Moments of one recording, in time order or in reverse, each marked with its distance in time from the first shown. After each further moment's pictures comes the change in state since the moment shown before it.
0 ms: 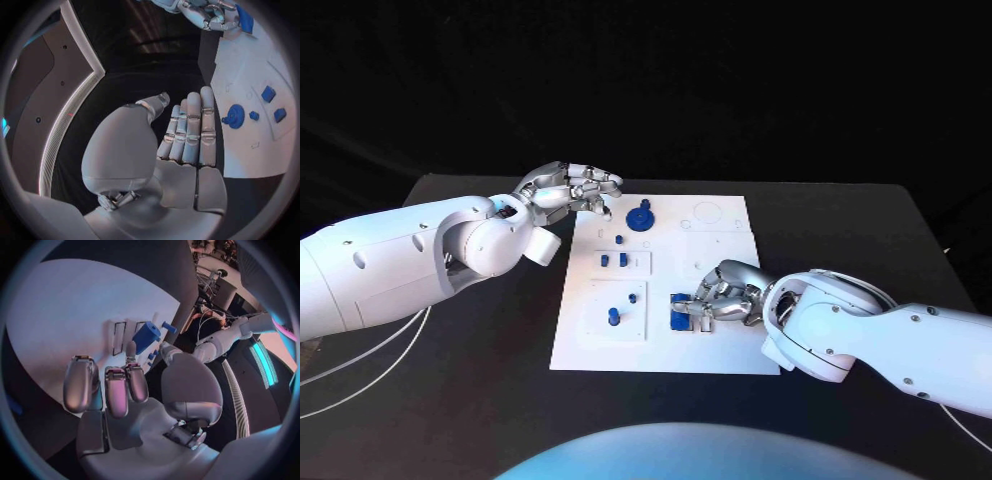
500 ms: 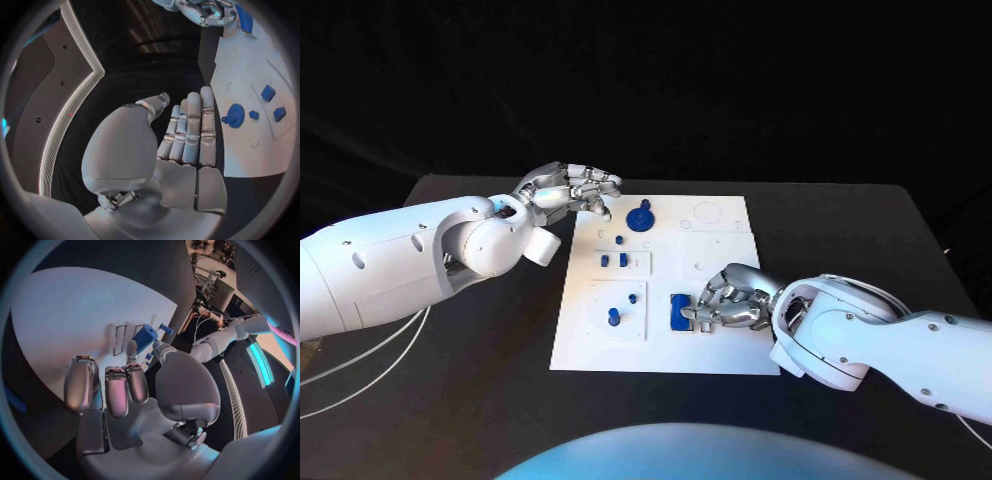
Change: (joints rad) left arm 0.000 -0.003 0.000 0.000 0.000 0.000 0.000; left_hand 0.000 0.000 0.000 0.000 0.000 0.000 0.000 0.000 0.000 0.000 0.000 0.000 0.000 0.000 0.000 0.000 0.000 0.000 0.000 0.000 0.000 0.000; right arm -0.008 -0.044 0.000 0.036 -0.012 -0.001 0.034; right_hand 0.110 0.035 -0.010 -0.010 0.077 0.011 -0.011 0.012 0.005 0.000 -0.007 0.018 0.000 -0.004 -0.004 0.000 0.000 0.000 0.000 -0.008 0.004 0.000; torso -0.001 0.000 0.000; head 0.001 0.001
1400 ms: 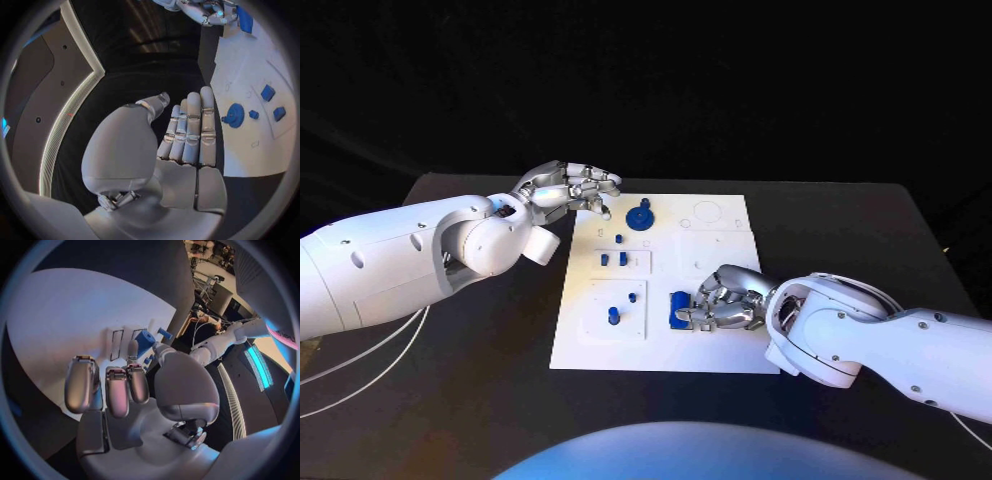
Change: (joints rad) left arm 0.000 0.000 0.000 0.000 0.000 0.000 0.000; left_hand 0.000 0.000 0.000 0.000 0.000 0.000 0.000 0.004 -0.002 -0.007 0.000 0.004 0.000 0.000 0.000 0.000 0.000 0.000 0.000 0.000 -0.007 -0.002; right arm -0.005 0.022 0.002 -0.017 -0.016 0.034 0.009; right_hand 0.064 0.013 0.007 -0.007 -0.012 0.022 -0.011 0.027 0.016 0.004 -0.011 0.006 0.000 0.004 -0.011 0.000 0.001 0.000 0.000 -0.007 0.004 0.000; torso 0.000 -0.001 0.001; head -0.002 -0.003
